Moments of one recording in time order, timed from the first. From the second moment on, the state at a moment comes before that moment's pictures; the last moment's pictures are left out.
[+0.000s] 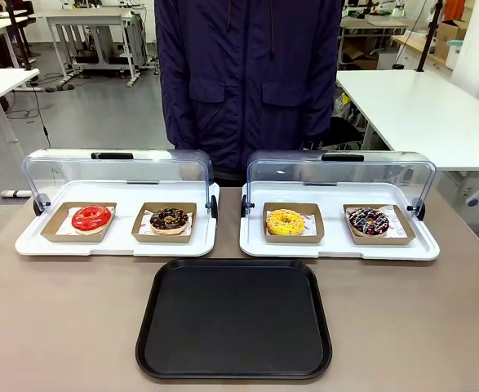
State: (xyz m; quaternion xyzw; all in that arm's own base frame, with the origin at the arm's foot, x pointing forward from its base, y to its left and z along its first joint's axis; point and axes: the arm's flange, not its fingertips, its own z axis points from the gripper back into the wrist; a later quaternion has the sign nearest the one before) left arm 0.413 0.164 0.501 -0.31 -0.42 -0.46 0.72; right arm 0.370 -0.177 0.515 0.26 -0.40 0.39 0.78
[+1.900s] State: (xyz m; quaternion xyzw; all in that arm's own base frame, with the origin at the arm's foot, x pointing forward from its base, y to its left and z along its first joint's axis) left arm 0.413 0.164 0.501 -0.31 -0.42 -0.46 0.72; right arm 0.370 -0.177 0.514 0.26 -0.40 0.39 0.78
